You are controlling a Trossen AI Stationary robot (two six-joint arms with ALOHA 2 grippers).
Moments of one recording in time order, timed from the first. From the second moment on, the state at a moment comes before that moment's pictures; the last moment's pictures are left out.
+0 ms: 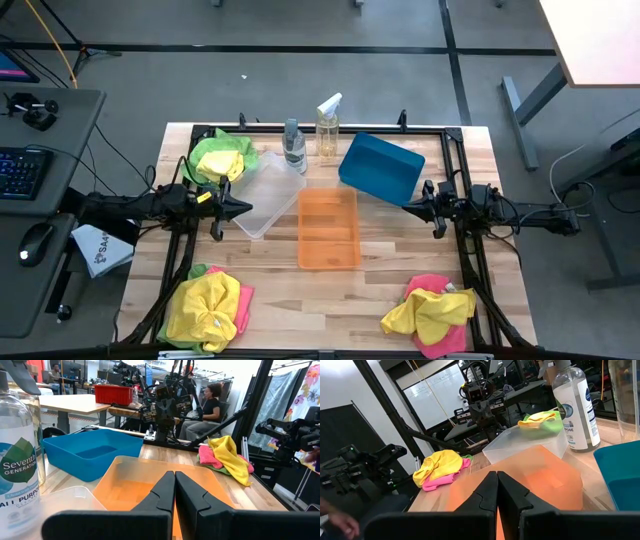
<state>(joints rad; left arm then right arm) -0.04 0.02 0.01 0.02 -0.08 -0.15 -0.04 0.01 0.01 0.02 -0.03 0.42</state>
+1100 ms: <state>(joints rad) -0.04 0.02 0.01 0.02 -0.08 -0.15 0.16 0.83 0.94 -0.73 -0.50 0.89</state>
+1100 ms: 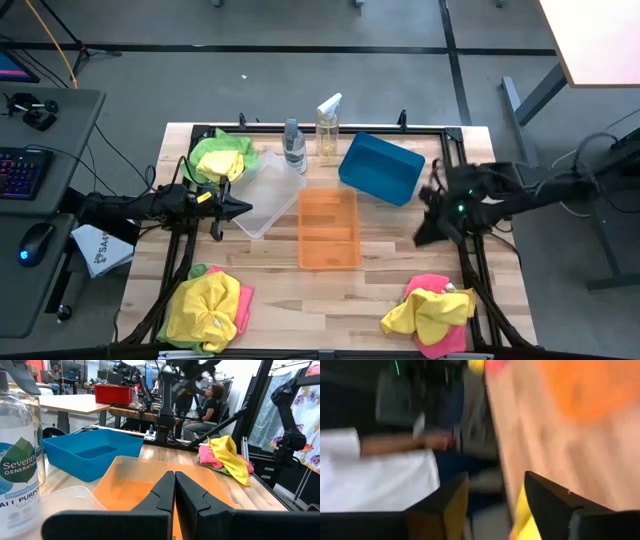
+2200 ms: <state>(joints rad) -0.04 0.02 0.01 0.02 -0.08 -0.15 0.70 1.57 1.12 -0.98 -0.37 1.47</state>
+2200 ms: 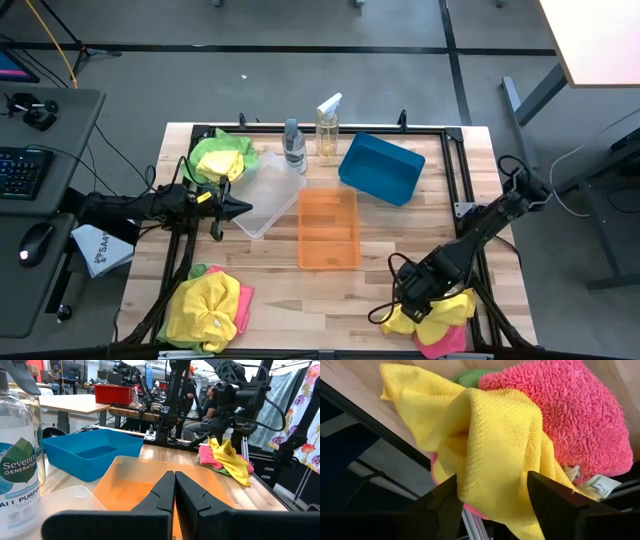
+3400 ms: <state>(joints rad) -0.04 0.02 0.01 0.02 -0.08 -0.15 -0.24 1.52 1.82 -1.35 0.53 0.32</state>
